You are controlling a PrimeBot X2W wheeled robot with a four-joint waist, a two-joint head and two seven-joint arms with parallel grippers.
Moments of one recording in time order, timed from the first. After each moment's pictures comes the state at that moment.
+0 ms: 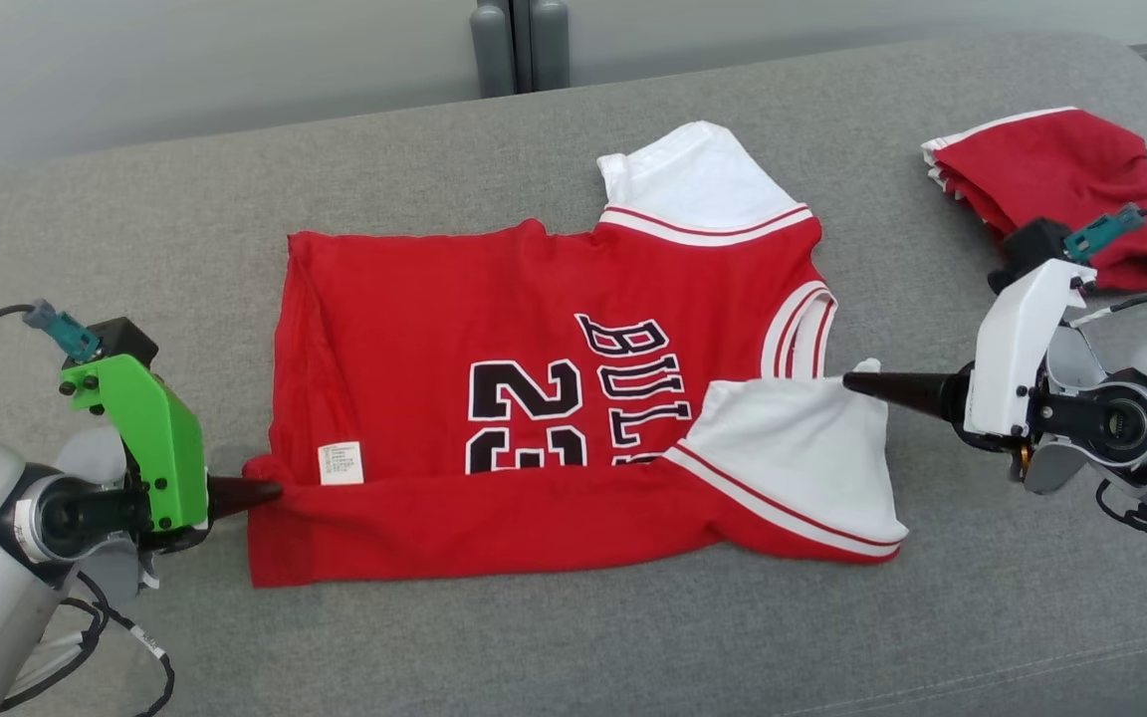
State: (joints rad) left arm -0.72 0.67 -0.84 0.47 -1.42 0.02 0.84; right arm -0.95 -0.74 1.26 0.48 1.79 0.13 0.42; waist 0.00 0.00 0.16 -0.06
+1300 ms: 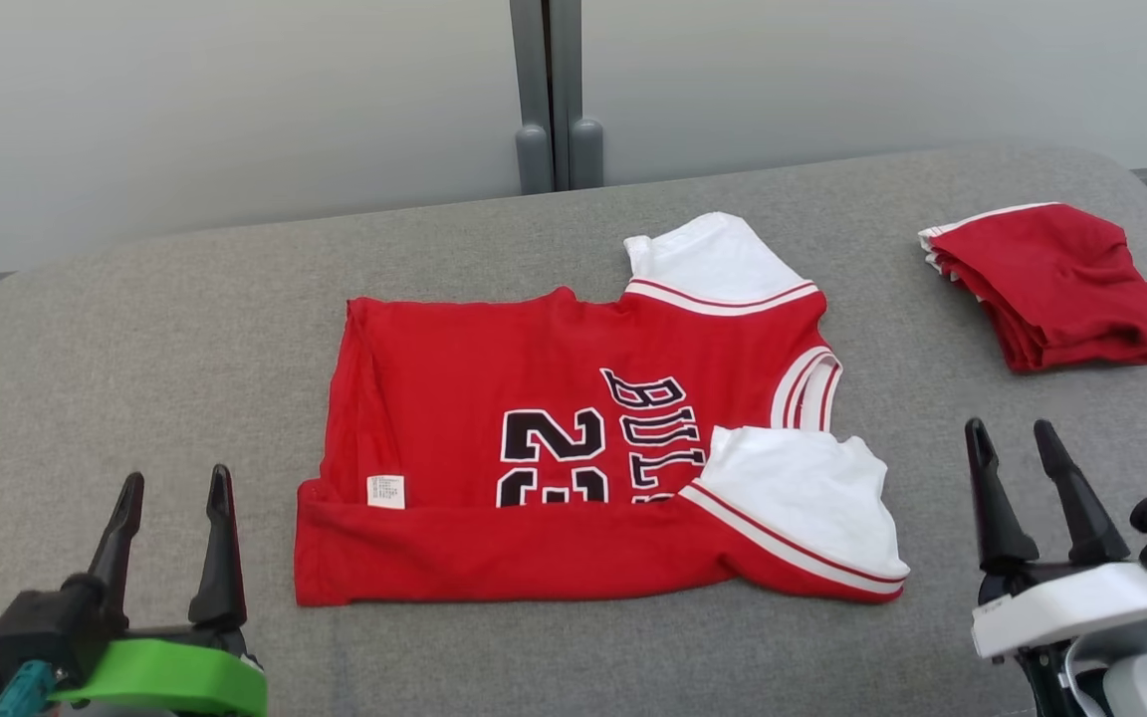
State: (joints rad) left arm 0.01 0.40 -0.26 0.04 -0.56 0.15 -0.26; right arm -0.02 -0.24 0.06 0.15 0.51 0.13 -0.26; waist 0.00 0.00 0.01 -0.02
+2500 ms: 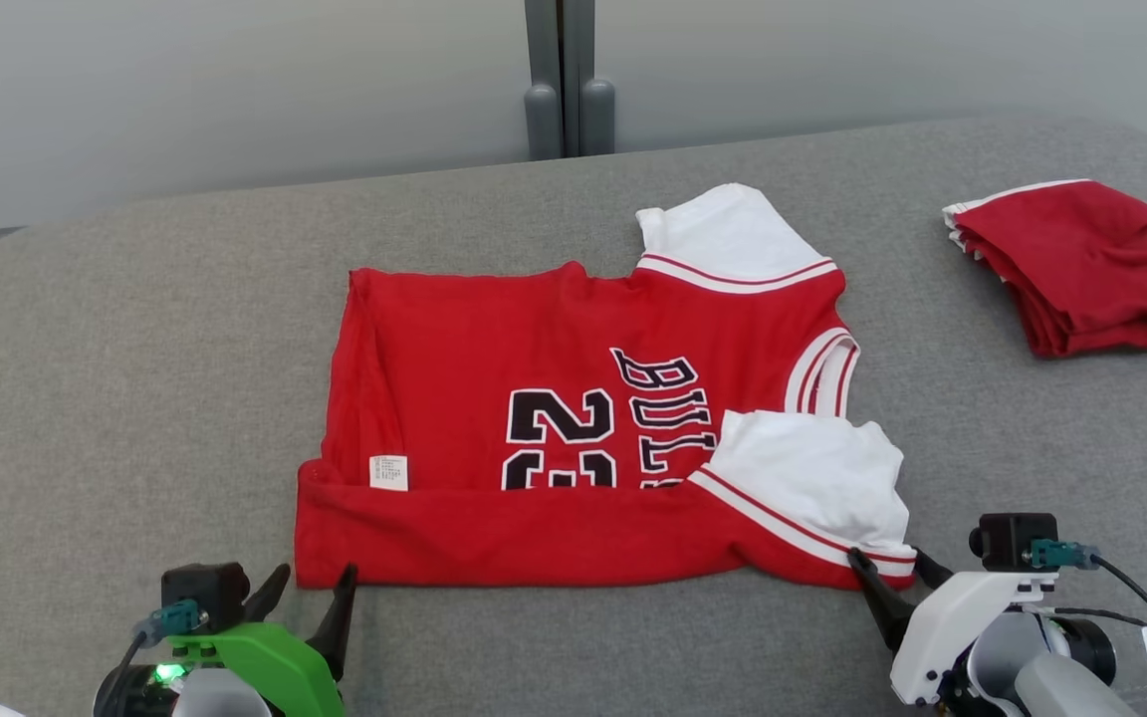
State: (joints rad) left arm -0.11 0.25 -0.29 0.45 -0.52 -0.10 0.02; right arm -0.18 -0.25 0.31 0.60 0.62 0.13 0.03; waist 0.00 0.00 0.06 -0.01
